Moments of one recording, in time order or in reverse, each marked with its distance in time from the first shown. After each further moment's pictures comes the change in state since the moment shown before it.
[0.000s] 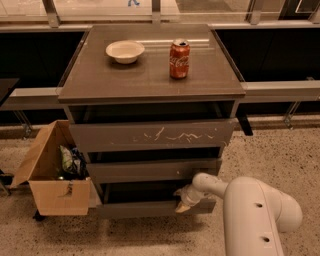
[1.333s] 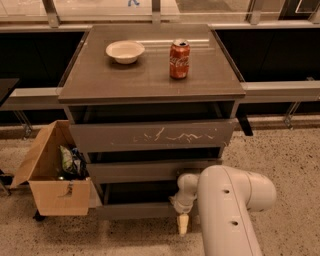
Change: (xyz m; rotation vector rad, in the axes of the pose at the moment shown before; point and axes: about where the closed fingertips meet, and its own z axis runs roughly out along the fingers) arm -0.015 0.070 0.021 -0.320 0.132 -0.084
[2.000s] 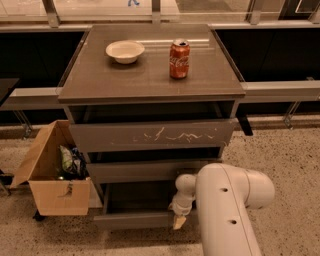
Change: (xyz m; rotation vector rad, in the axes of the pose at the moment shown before) arm -0.005 0.015 -0.002 -0.050 0.011 -0.006
